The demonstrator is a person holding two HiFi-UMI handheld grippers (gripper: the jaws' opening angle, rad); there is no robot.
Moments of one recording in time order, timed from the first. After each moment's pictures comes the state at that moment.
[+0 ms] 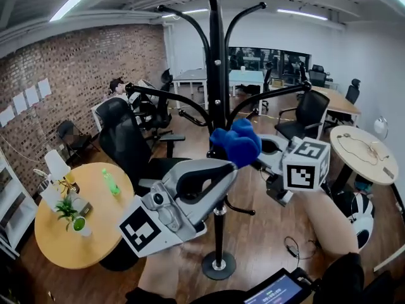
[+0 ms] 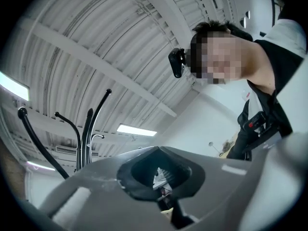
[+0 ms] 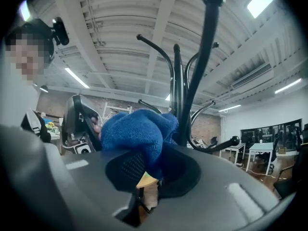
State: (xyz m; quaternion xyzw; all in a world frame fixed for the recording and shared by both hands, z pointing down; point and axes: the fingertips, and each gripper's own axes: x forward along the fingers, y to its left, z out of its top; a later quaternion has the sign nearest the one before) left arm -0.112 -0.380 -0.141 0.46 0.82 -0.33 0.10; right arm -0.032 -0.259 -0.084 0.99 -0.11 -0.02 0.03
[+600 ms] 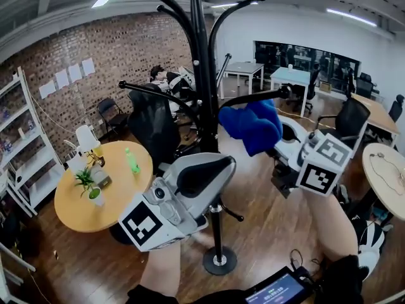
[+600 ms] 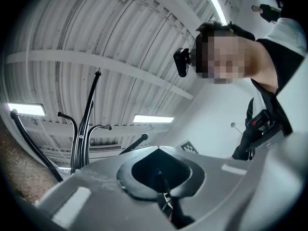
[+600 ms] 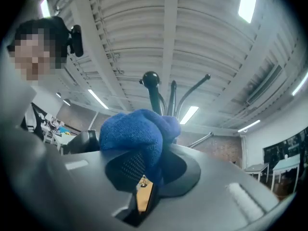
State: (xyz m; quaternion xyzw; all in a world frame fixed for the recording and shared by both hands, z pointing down) left arm -0.155 -0.290 -0.143 0.59 0.74 -0.32 0.05; right arm -0.093 -0.199 -0.154 0.96 -0.22 -0.17 0.04
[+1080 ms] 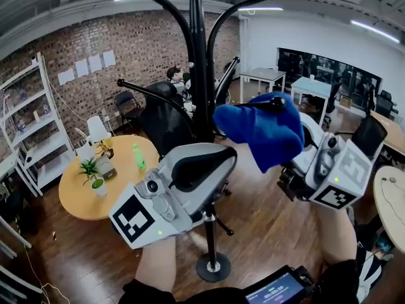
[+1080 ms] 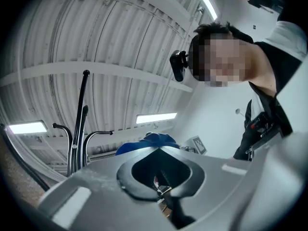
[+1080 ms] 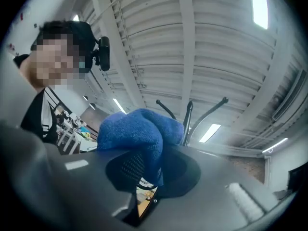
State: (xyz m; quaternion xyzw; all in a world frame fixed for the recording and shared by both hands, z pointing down) left arm -0.141 -0.256 -0.159 0.62 0.69 -0.37 0.02; right arm -0.117 -0.202 -0.188 0.90 -0.33 -0.25 0.12
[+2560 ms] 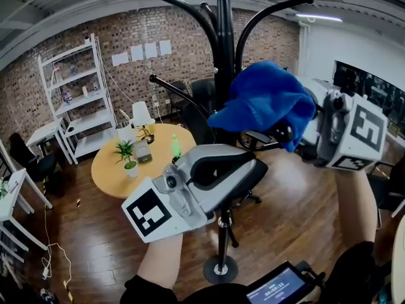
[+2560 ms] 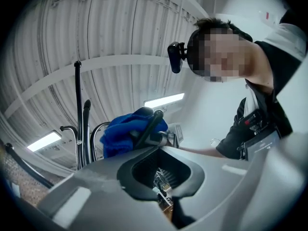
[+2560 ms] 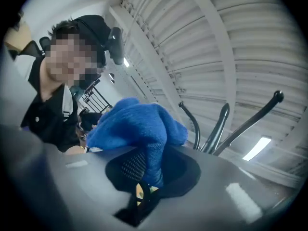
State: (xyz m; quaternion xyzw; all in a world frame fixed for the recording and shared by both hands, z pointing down) left arm -0.110 -0.212 -0.153 0.70 0.61 -0.35 -0.07; right arm -0.080 -0.217 -0.227 0.75 -0.55 -0.27 0.25
